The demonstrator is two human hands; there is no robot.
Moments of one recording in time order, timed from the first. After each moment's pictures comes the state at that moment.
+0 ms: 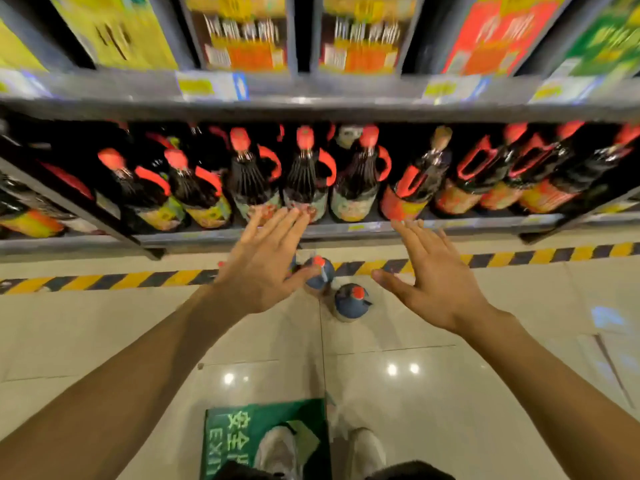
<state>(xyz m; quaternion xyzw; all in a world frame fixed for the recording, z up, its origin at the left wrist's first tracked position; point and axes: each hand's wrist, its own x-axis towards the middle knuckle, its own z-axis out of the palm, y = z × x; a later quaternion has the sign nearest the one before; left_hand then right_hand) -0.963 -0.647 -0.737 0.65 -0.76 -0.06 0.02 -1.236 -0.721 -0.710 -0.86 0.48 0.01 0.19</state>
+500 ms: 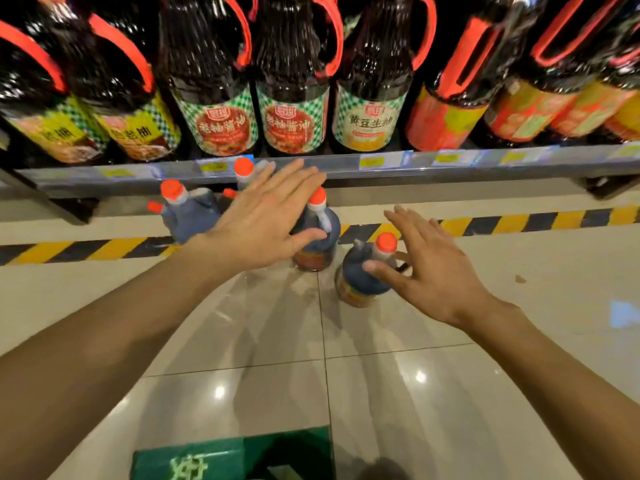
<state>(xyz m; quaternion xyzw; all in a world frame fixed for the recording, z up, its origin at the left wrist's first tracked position) -0.960 -0.694 -0.956 0.60 -0.80 -0.04 0.05 -1.234 -0.719 -0.958 -0.86 0.47 -0.03 0.19</state>
